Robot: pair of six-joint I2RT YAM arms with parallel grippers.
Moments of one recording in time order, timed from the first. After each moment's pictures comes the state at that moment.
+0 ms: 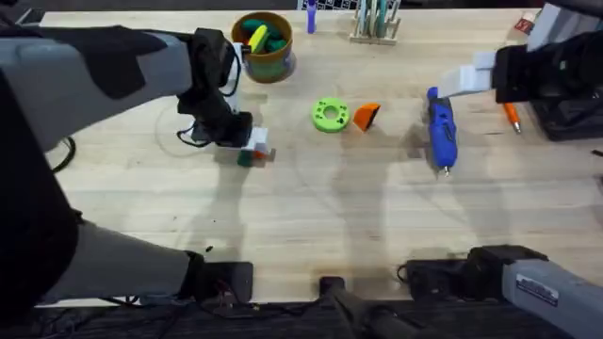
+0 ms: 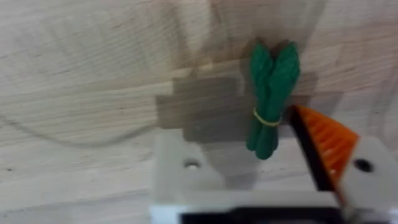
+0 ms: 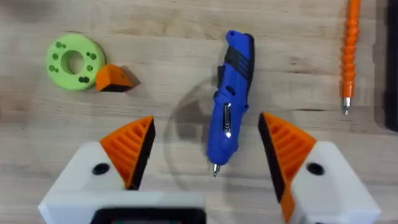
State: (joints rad) left arm -0.16 1.65 0.98 -0.88 0.08 -0.05; right arm 0.00 1.14 1.14 -1.01 -0.02 -0.02
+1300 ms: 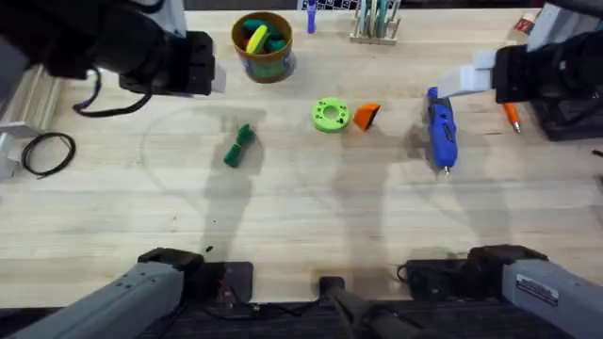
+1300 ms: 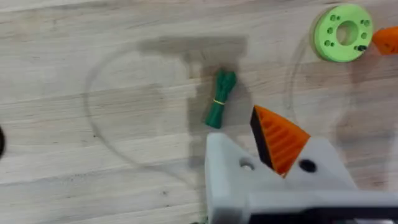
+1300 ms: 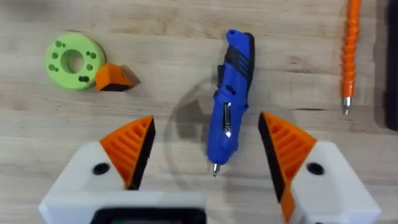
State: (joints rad) left arm -0.16 1.21 1.27 -1.13 0.03 -0.09; right arm 0.00 1.14 1.14 -1.01 -0.02 -0.02
